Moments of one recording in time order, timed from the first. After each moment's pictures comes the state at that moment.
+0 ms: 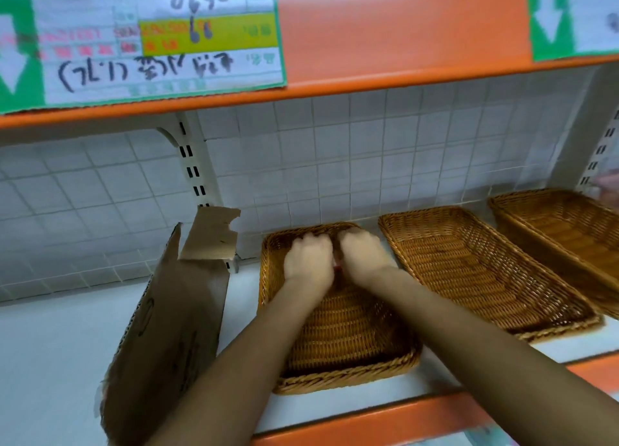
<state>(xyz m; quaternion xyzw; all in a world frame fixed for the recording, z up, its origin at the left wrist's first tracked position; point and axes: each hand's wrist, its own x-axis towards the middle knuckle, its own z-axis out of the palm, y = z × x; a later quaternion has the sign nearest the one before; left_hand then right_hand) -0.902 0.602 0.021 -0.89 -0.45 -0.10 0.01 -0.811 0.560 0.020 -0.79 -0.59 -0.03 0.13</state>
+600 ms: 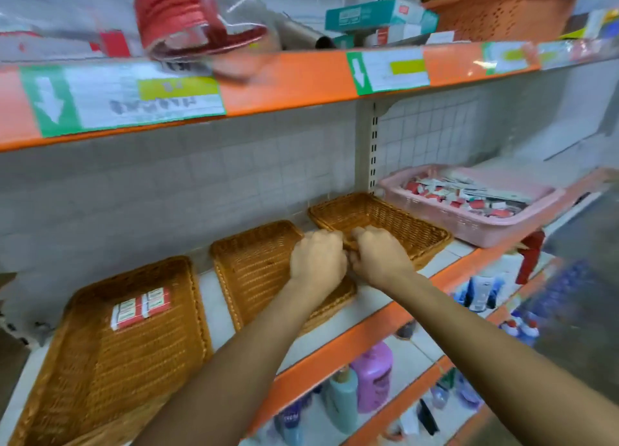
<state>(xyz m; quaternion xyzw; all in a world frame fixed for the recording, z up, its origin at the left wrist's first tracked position) -0.708 0.414 0.042 -0.96 -0.19 -0.19 0.02 -0.637 0.325 0.039 -0.90 -0.40 -0.10 0.18</state>
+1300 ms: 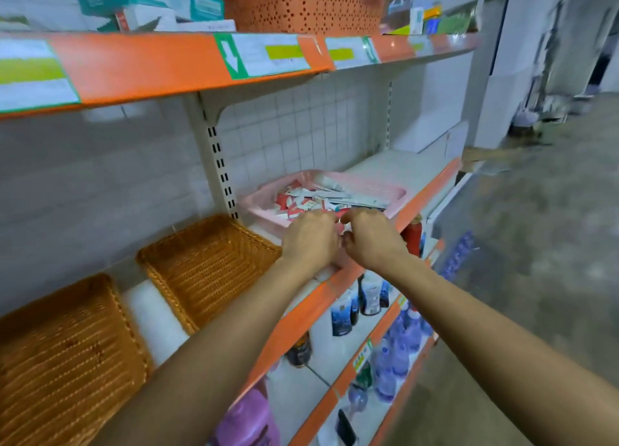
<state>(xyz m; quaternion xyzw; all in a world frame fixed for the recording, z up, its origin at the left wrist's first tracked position) -0.462 0.269 0.044 -0.98 -0.04 -0.18 -0.04 -0.426 0.157 0.041 -0.93 -0.28 -0.12 0.20</state>
